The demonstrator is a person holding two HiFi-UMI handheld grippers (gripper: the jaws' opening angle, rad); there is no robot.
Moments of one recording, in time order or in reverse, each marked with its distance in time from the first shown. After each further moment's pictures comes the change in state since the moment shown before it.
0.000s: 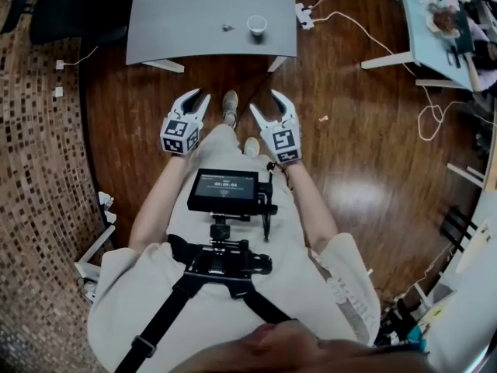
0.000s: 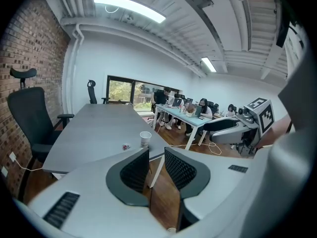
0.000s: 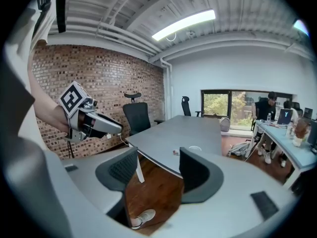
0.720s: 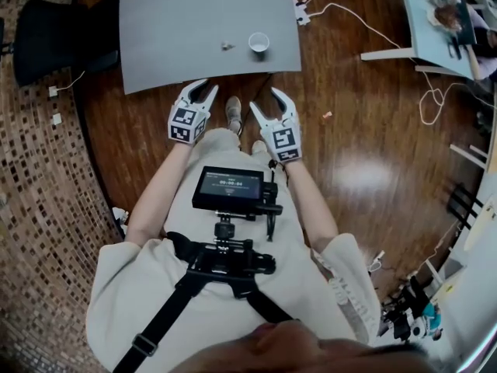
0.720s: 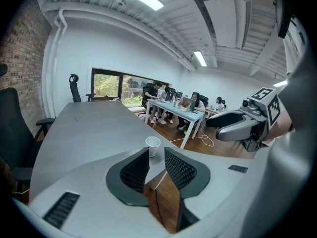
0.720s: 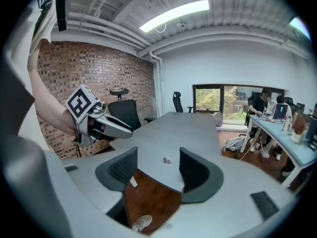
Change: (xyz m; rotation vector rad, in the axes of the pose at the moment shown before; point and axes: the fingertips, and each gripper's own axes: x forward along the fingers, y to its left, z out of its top) left arm 0.114 0.074 0.046 0.081 0.083 -0.148; right arm 0.095 -0.046 0.023 0.073 0.058 -0.088
